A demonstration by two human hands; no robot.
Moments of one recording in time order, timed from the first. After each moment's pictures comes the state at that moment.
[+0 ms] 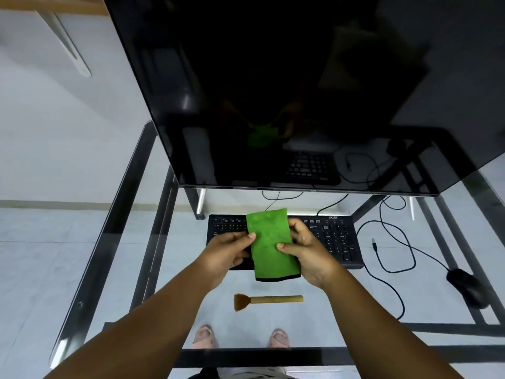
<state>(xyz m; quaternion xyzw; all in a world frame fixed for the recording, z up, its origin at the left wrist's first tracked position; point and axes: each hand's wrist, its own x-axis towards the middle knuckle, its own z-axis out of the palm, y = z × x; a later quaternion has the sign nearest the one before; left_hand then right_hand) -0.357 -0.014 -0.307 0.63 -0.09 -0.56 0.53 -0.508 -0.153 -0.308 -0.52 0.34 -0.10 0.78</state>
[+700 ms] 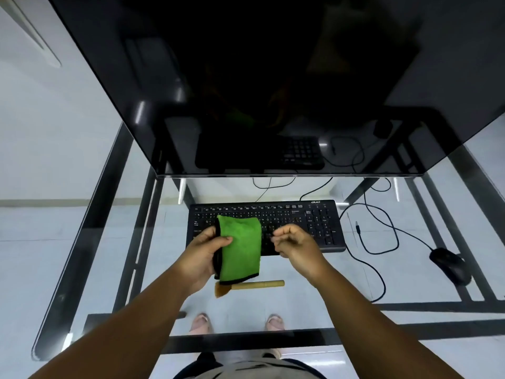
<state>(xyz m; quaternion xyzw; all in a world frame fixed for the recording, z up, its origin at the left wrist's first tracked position) -0.383 -0.008 -0.312 0.58 -0.01 -0.56 0.59 -0.549 -0.157 -0.330 -0.62 0.43 -0.10 0.64</state>
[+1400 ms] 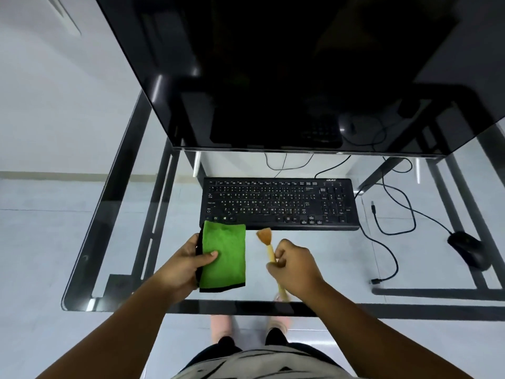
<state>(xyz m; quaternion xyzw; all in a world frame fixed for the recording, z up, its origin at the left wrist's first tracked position) -0.398 0.081 -0.319 0.58 0.02 -0.58 0.57 -0.578 -0.086 -0.366 -0.82 0.42 0.04 0.39</state>
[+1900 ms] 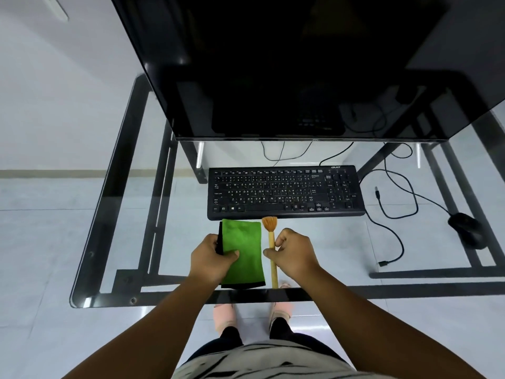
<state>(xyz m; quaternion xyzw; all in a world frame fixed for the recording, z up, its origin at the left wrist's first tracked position) -0.415 0.075 -0.360 0.84 -0.09 -0.38 0.37 -0.552 -0.065 -0.370 -0.75 0.50 0.02 0.42</state>
